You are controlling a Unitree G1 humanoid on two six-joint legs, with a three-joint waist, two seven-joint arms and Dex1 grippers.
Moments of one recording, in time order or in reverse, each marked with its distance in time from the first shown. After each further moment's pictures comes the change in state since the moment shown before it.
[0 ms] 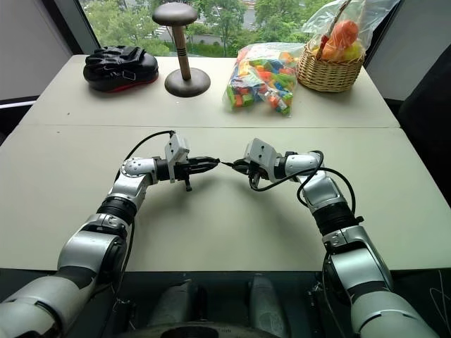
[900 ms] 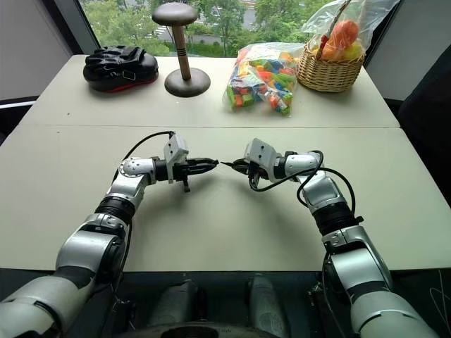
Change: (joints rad) left arm 0.000 0.015 -0.004 0.003 0.017 -0.005 -0.006; right arm 0.000 0.000 0.000 0.000 -0.002 -0.010 -0.001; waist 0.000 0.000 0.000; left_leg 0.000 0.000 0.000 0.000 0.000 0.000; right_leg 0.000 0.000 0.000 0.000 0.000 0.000
